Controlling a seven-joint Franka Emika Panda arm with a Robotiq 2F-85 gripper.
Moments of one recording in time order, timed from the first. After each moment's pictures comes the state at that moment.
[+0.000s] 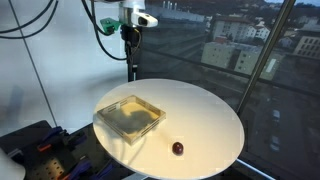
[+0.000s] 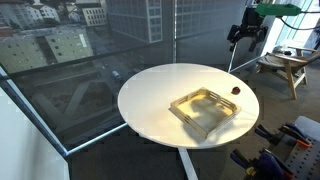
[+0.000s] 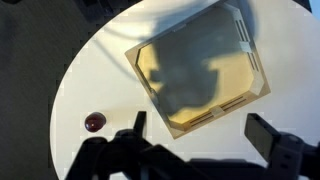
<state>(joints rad) -0.12 -0.23 -0.06 -2.31 0.06 2.08 0.31</state>
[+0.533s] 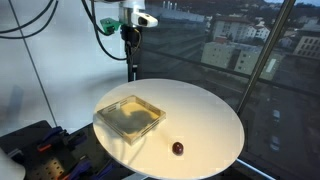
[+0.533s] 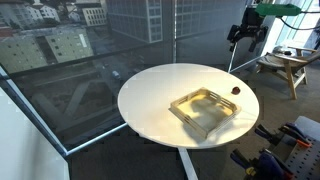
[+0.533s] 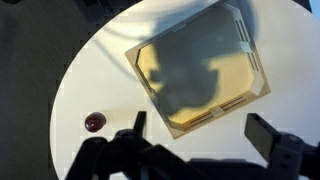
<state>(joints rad) -0.12 -0.23 -0.06 -2.31 0.06 2.08 0.31</state>
